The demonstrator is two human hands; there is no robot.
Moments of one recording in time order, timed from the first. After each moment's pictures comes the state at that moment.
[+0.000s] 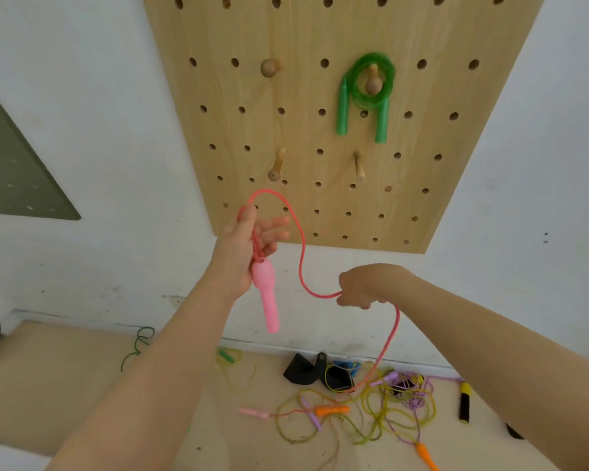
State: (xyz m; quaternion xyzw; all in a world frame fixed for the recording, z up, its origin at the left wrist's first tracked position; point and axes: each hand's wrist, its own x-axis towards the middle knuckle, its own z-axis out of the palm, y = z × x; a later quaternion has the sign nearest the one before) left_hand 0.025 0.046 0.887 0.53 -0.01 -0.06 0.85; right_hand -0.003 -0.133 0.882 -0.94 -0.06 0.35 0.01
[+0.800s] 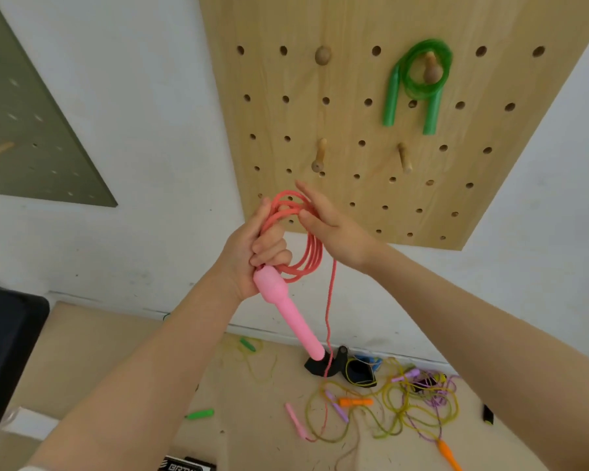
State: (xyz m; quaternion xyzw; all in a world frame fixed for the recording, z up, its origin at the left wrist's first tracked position) left_hand 0.005 0.109 0.901 0.41 -0.07 -0.22 0.88; right_hand 0.016 -0.043 0.903 -0.82 -0.20 0.05 0.53
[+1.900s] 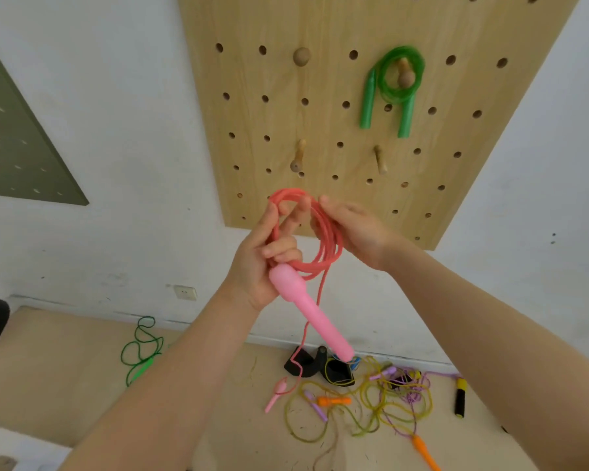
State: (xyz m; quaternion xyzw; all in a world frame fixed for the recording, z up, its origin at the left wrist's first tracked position) left_hand -0.004 0.072 0.881 0.18 -0.17 -0.28 0.93; right_hand 0.014 -0.092 0.903 -0.73 -0.13 0.10 0.66
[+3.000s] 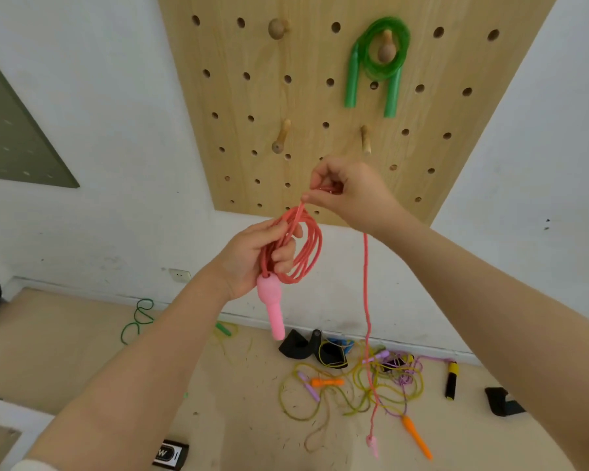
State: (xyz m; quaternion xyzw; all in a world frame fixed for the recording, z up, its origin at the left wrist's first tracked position) left_hand -0.016 0.057 0.874 0.53 -0.12 -0.28 0.79; right_hand 0.003 -0.122 0.928 -0.90 -0.19 -0.13 0.38
